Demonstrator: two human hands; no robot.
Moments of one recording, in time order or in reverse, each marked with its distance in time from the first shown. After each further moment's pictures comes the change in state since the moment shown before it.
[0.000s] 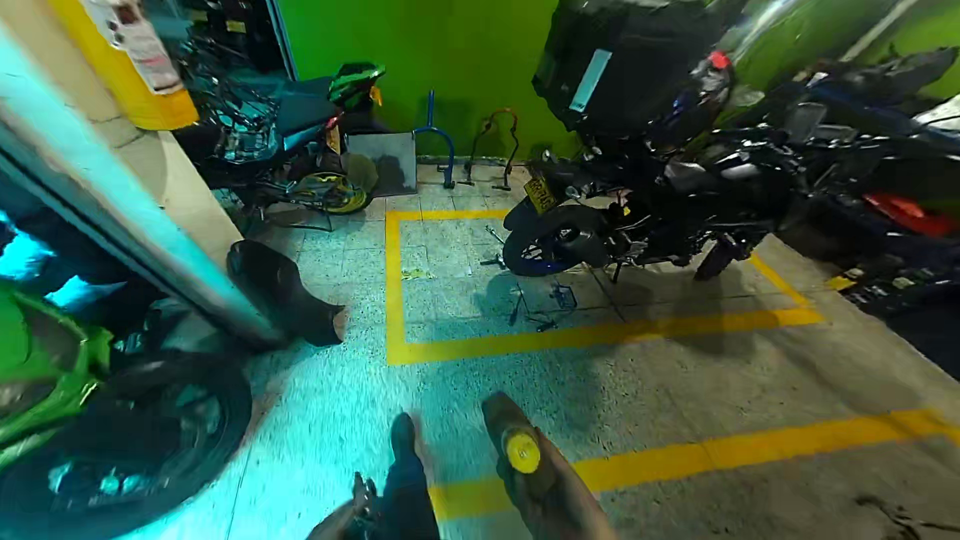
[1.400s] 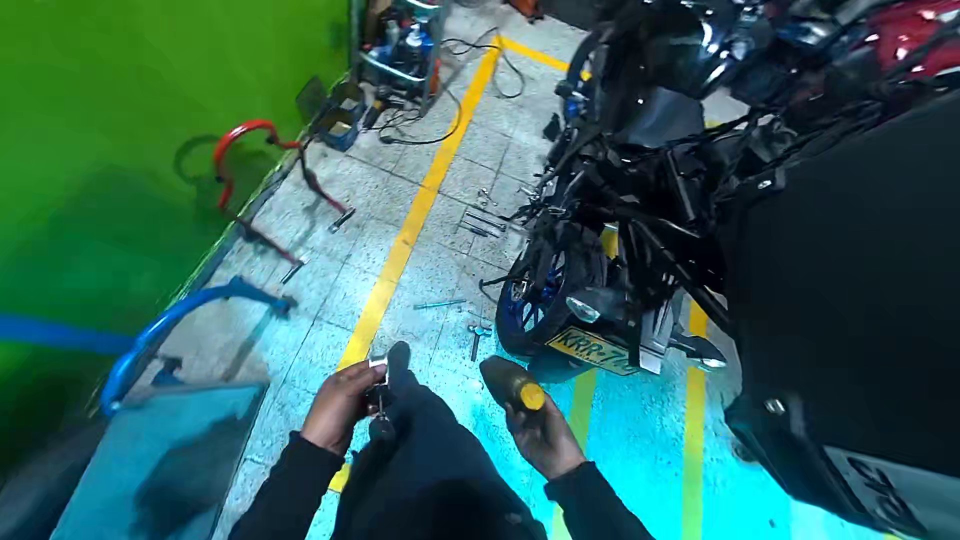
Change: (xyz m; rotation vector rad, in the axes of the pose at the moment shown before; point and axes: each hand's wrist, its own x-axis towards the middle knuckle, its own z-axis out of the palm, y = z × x) left_hand 1.131 0.866 0.986 1.160 -0.568 -0.342; right_hand 0.926 -0.799 0.503 0.986 0.686 -0.621
